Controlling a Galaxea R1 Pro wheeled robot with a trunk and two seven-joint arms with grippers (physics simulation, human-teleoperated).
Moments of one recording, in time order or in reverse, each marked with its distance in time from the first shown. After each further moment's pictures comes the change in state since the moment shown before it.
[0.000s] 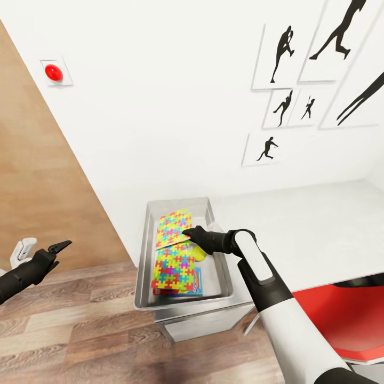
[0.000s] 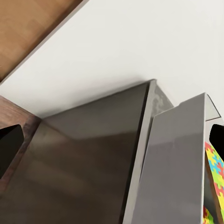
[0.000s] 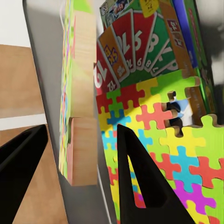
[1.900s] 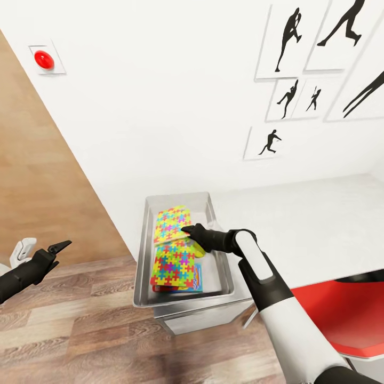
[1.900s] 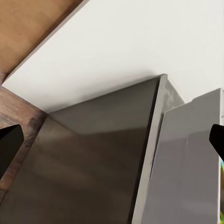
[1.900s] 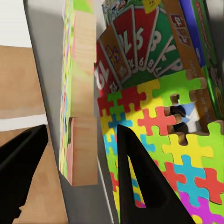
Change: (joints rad) left arm 0.000 0.002 0.000 0.000 0.001 0.001 0.000; right arm -0.005 -0.005 -0.003 0.018 0.003 -0.012 0.085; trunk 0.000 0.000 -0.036
